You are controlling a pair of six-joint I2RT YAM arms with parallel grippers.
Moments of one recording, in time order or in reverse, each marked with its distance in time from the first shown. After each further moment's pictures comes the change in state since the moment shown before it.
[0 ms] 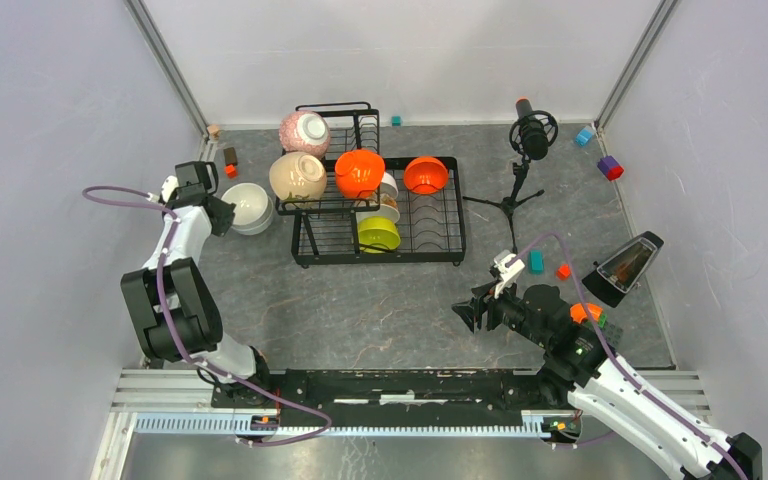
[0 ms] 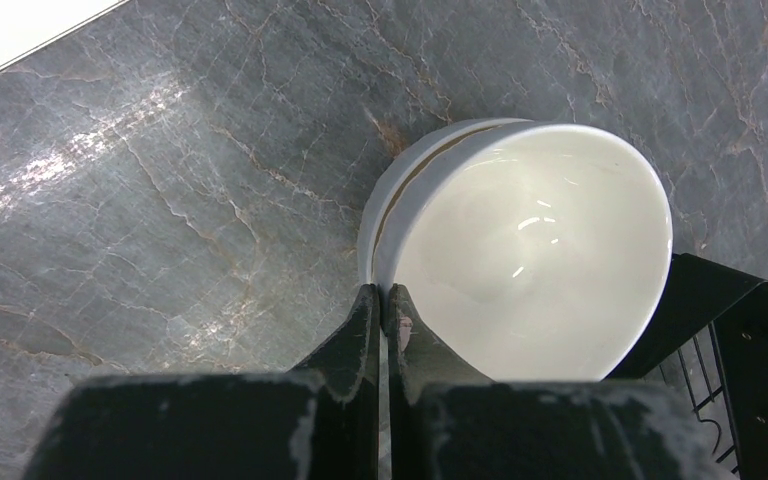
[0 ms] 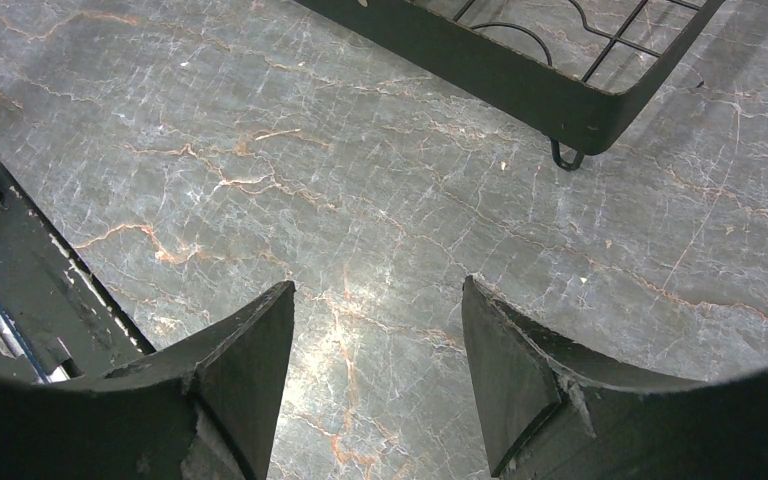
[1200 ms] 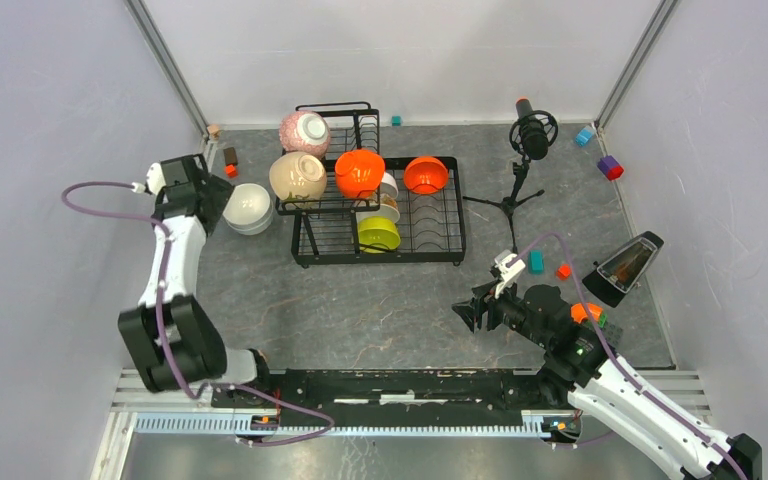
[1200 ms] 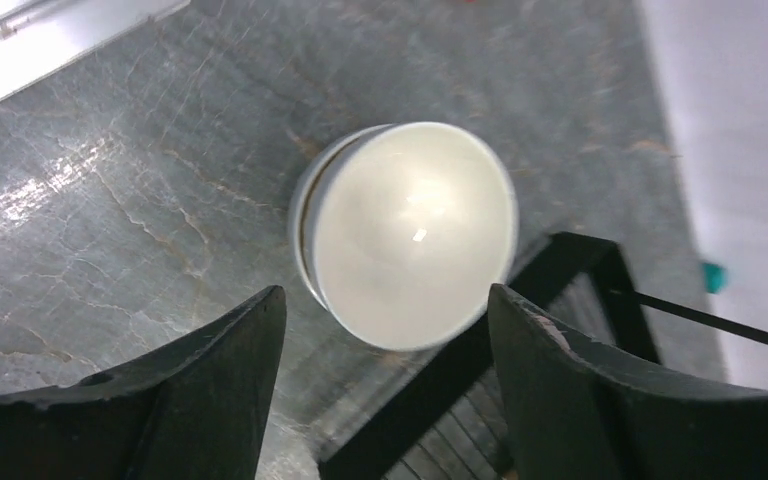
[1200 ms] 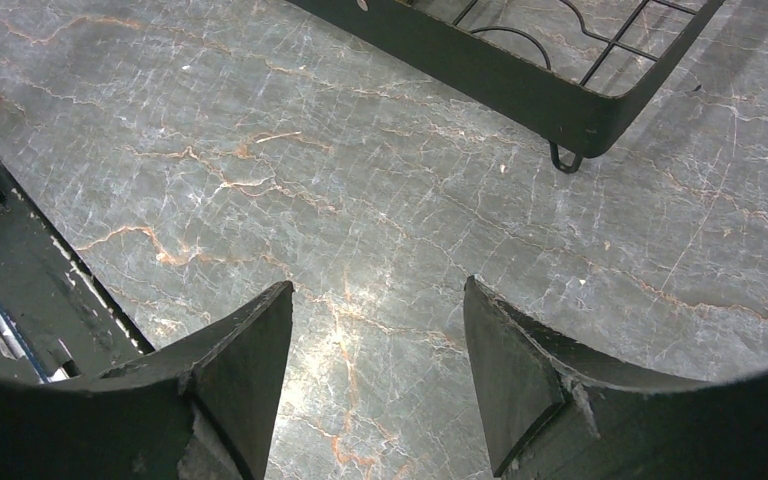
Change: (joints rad) left arm 0.000 -0.107 0.010 0.017 0.034 -0.002; right arm 0.000 -0.007 0.000 -0.001 0.001 0.000
